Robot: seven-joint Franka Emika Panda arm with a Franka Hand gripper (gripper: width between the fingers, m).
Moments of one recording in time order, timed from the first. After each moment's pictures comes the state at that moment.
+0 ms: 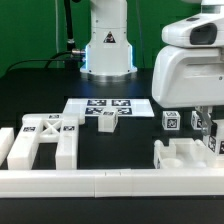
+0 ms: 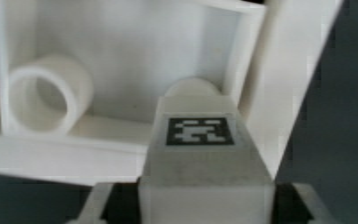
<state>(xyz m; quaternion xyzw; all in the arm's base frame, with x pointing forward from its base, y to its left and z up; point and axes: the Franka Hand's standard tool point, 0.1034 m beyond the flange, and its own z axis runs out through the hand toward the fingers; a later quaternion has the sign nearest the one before) 0.650 0.116 0.075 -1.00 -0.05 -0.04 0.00</state>
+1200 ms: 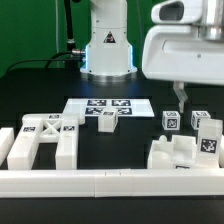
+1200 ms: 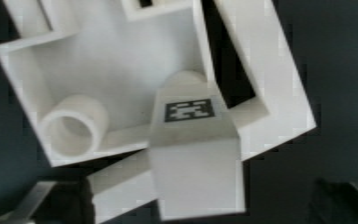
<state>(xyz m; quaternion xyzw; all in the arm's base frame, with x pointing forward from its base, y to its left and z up) 0.629 0.097 0.119 -0.98 0.22 -0.05 0.01</state>
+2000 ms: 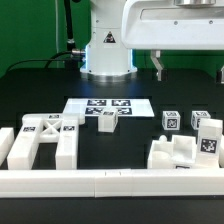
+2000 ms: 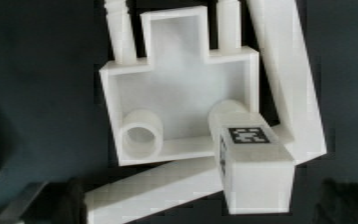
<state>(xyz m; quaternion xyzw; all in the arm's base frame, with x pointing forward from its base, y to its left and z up) 0.598 0.079 0.136 -0.98 0.18 -0.04 0.02</state>
